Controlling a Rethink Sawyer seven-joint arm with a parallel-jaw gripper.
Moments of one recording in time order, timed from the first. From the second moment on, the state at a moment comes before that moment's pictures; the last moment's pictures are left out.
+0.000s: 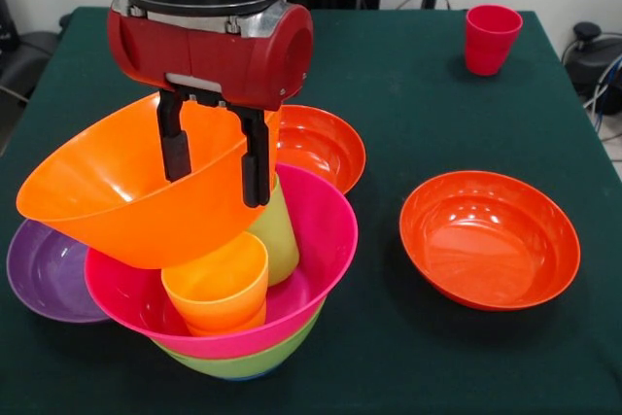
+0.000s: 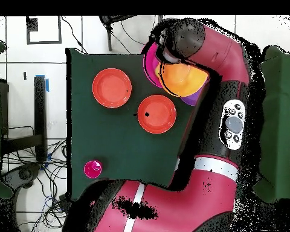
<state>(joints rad) -0.24 -0.34 -0.15 0.81 0.27 0.87 1.79</state>
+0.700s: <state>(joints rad) -0.24 -0.34 -0.14 0.83 0.26 0.87 1.79</state>
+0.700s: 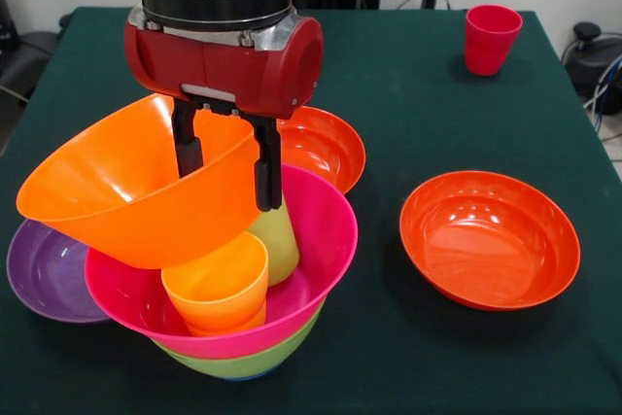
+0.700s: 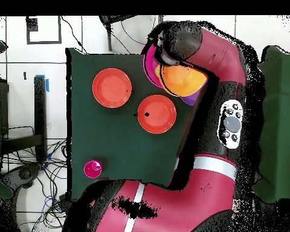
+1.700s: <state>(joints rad) -0.21 -0.34 -0.13 0.83 0.26 0.87 1.79</state>
